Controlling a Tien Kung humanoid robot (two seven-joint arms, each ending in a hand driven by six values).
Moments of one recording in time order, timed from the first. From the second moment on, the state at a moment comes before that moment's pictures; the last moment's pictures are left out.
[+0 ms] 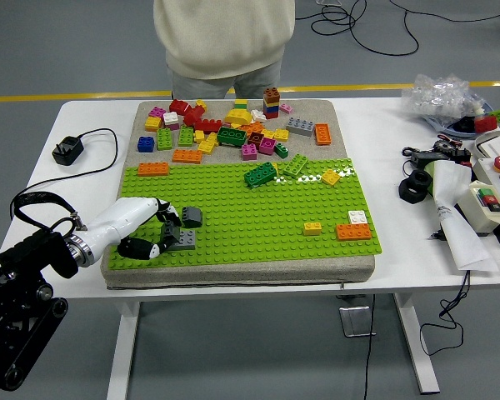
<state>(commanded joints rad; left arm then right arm) -0.26 0.22 -1.27 -1.29 2.27 -0.20 -0.19 0.11 -0.17 1.46 0.18 -1.26 0.05 -0.17</state>
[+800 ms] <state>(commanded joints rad) -0.29 0.22 -1.25 -1.23 2.27 -0.19 -0.20 0.12 -0.17 1.45 0.18 -1.25 0.05 -0.17</state>
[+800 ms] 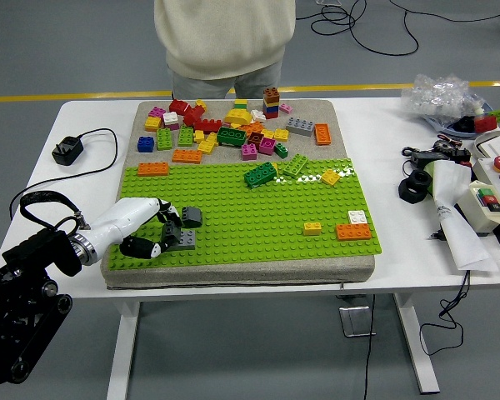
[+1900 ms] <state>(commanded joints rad) -0.31 0.22 -1.24 -1.19 2.27 -0.18 -0.22 0.12 -0.17 1.45 0.18 -1.24 0.05 -0.18</state>
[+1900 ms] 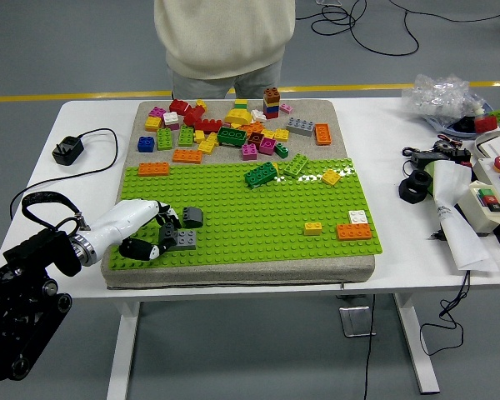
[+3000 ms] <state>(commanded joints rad) -0.32 0.22 -1.24 -1.17 2.27 -0.19 -0.22 0.12 -0.17 1.44 0.18 -1.24 0.05 -0.18</state>
